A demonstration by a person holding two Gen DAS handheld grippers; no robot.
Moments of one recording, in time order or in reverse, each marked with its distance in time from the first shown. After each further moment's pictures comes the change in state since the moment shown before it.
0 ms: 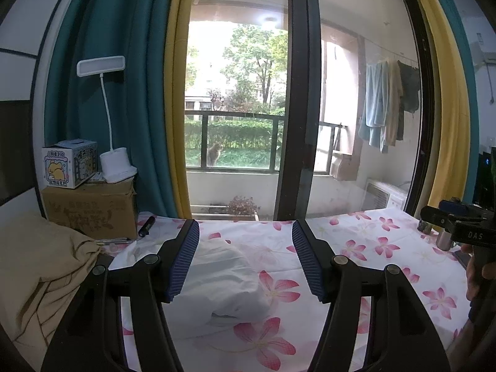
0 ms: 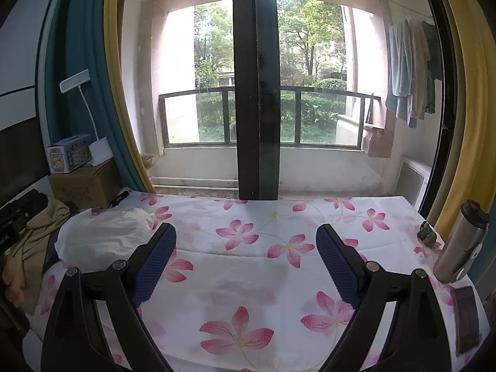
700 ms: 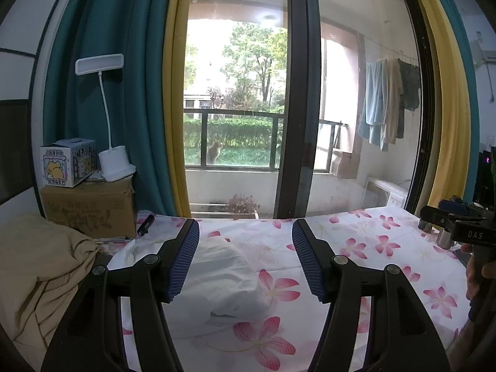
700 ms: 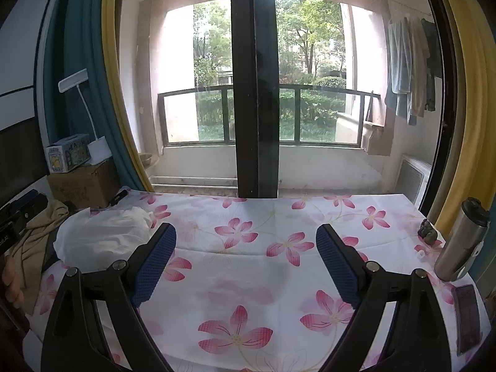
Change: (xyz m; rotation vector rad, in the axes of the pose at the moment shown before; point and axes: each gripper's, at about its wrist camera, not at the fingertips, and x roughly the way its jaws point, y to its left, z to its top) left arm 0.004 0.001 0.000 0.004 0.008 -0.005; right arm 0.002 -0.001 -0.001 0.005 0.008 -0.003
